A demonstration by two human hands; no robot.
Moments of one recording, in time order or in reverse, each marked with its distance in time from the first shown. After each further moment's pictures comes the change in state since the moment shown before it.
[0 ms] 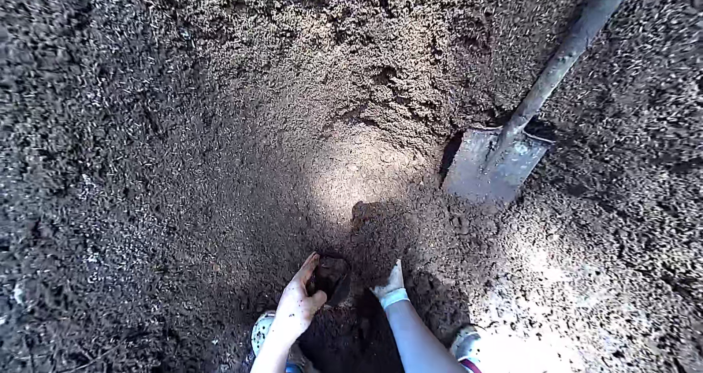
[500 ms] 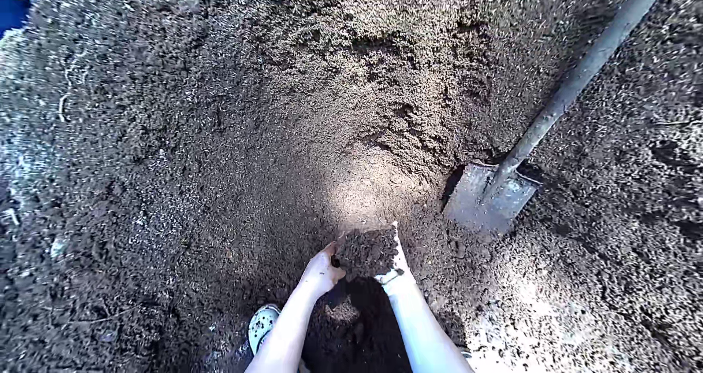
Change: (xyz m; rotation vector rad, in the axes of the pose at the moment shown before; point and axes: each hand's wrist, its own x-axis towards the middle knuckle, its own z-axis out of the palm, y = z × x) left_hand 0.021 0.032 0.005 0.114 -0.050 -0.029; right_hand -0.096 -0.056 0.062 -0.106 -0.567 -0.057
